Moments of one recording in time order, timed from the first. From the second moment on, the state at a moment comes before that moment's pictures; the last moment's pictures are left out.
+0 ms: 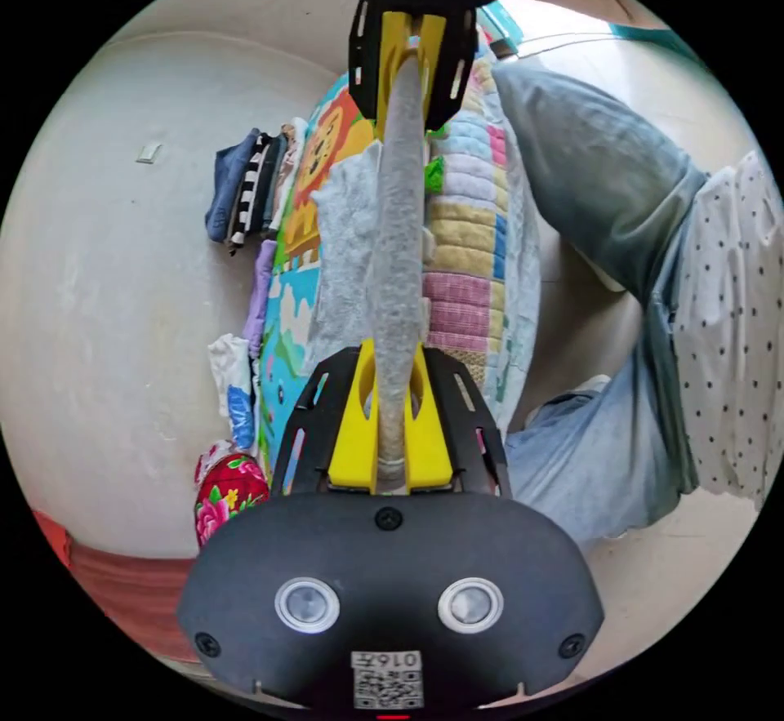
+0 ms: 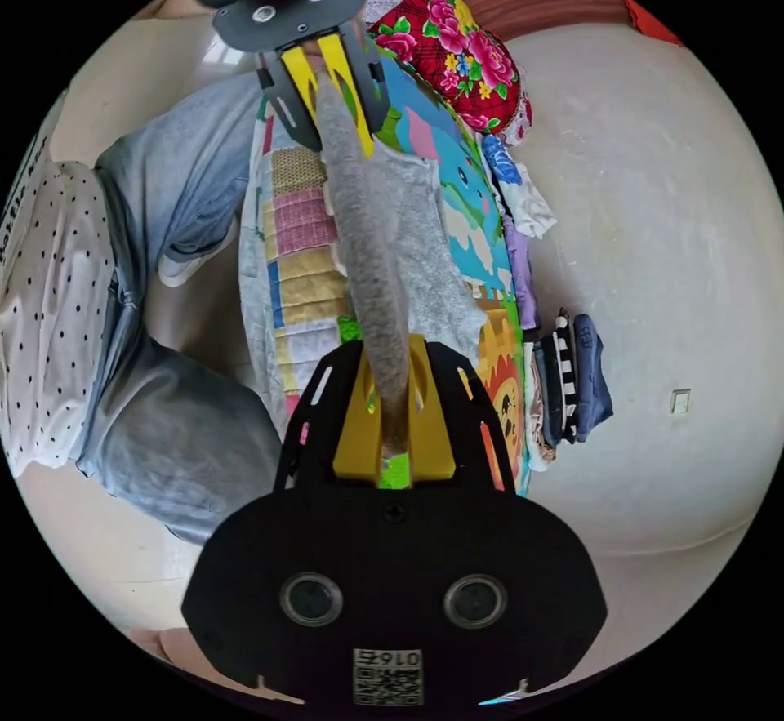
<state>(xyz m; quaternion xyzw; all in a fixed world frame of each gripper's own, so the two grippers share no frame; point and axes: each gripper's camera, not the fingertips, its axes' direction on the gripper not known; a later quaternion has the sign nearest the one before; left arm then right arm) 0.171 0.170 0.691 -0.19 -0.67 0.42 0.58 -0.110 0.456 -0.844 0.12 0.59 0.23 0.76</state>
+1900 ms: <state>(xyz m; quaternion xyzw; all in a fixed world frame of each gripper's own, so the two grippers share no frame) -0.158 -0.368 0.129 -0.04 -0.88 0.21 0.41 0.690 0.220 -1.294 0.02 0.80 0.31 0.52</state>
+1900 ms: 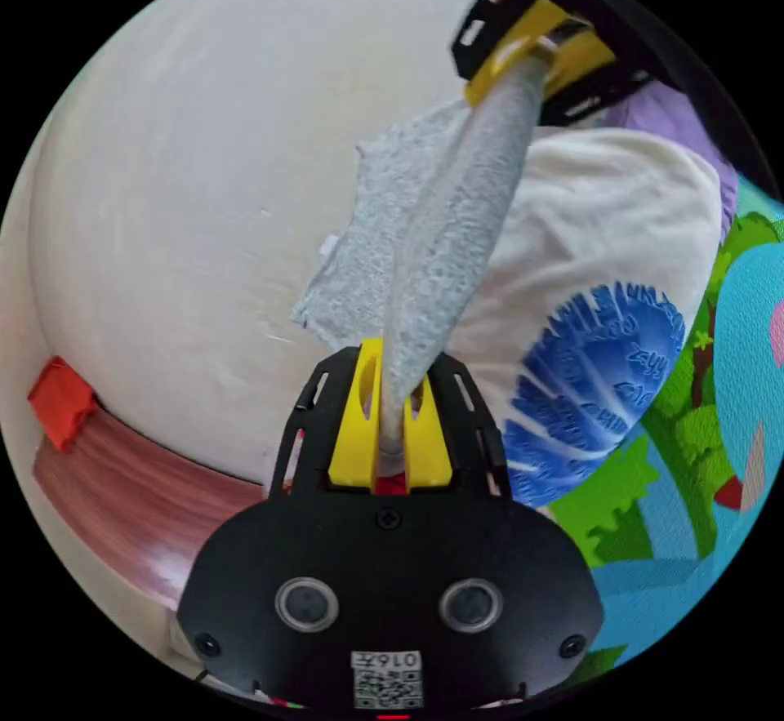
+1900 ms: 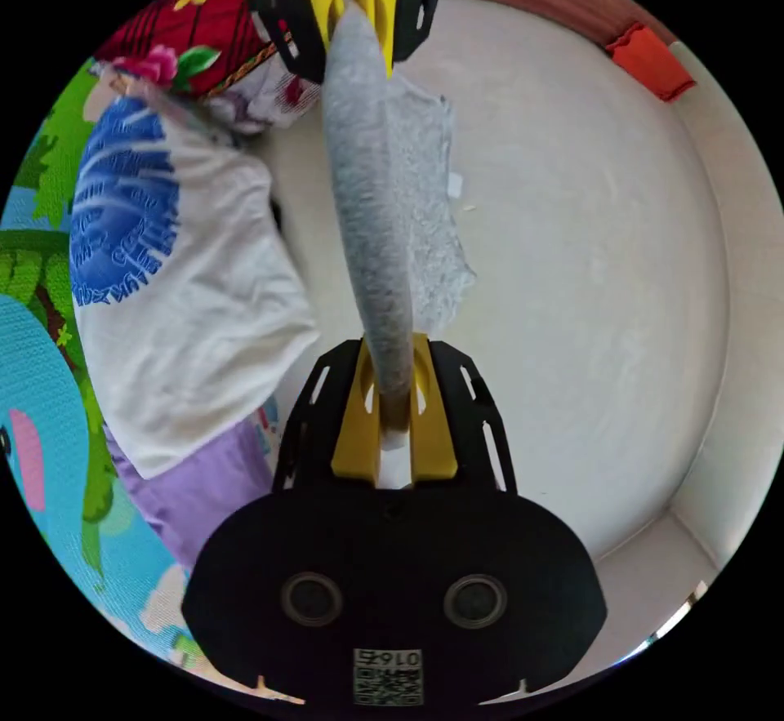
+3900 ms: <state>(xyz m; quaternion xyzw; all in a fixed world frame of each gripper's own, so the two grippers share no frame) 0.139 -0.032 0.364 0.07 -0.50 0.14 0.85 0.234 0.609 -0.648 0.46 0.37 0.31 0.74</state>
